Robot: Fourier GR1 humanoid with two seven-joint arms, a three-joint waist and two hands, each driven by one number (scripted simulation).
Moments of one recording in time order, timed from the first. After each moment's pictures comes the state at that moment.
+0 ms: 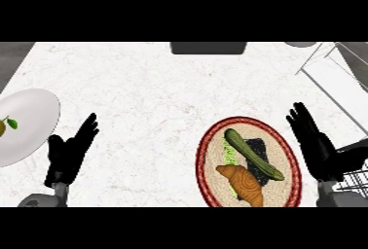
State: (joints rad) left arm -0.05 0.35 -0.17 -1.34 0.20 0.12 0.09; right arm -0.06 -0.35 0.13 -1.35 -0.39 -0.05 -0.16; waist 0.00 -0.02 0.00
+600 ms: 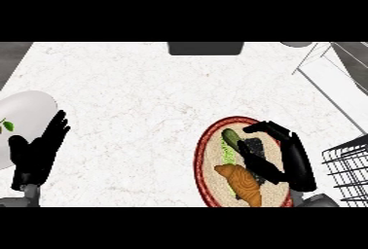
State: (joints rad) left arm -0.02 0.43 -0.05 -1.35 0.23 0.12 0.06; right arm -0.08 -0.34 0.38 -1.57 0.22 -0.43 -0.23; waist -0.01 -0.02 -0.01
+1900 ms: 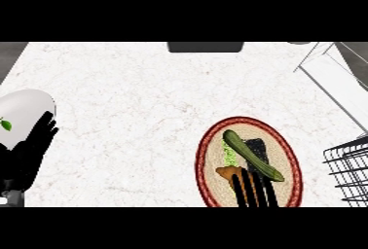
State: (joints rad) left arm 0.02 0.46 0.00 -1.40 0.26 0.08 0.05; right arm 0.36 -0.22 0.77 -1.95 1.64 0.09 0.60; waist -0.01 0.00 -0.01
